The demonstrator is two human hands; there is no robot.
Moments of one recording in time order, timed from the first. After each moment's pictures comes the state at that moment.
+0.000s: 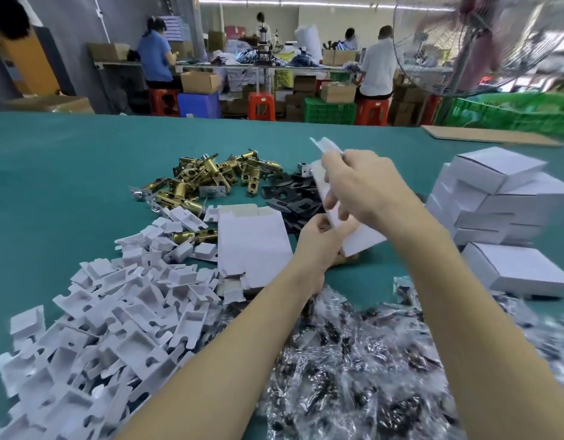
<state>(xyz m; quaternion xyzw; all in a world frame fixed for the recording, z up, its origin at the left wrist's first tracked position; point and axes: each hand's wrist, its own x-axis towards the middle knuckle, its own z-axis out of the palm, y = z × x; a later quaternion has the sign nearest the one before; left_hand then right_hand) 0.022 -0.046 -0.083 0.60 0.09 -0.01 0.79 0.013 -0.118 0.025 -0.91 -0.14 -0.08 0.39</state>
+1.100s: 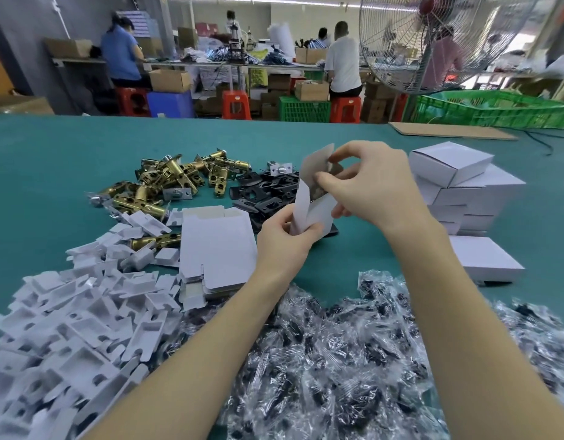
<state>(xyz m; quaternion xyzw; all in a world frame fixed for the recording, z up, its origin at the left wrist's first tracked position) 0.018 -0.044 -0.092 0.73 0.02 0.17 0.67 0.025 -0.170 0.018 -0.90 -0.13 -0.18 0.38</state>
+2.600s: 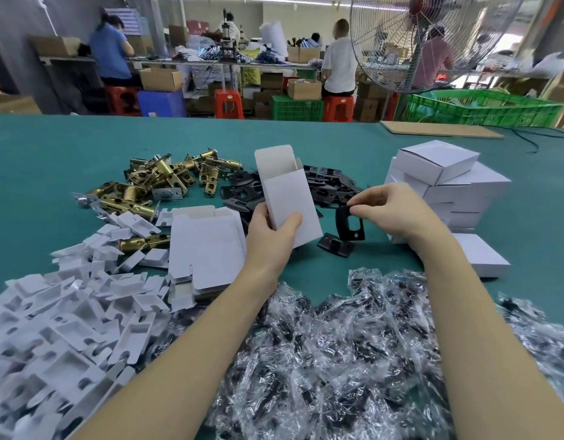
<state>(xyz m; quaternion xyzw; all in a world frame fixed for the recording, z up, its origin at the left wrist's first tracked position) 0.021 -0.045 -0.090 0.65 0.07 0.15 0.74 0.060 -0.240 -0.025 -0.91 -0.06 -0.04 0.40</state>
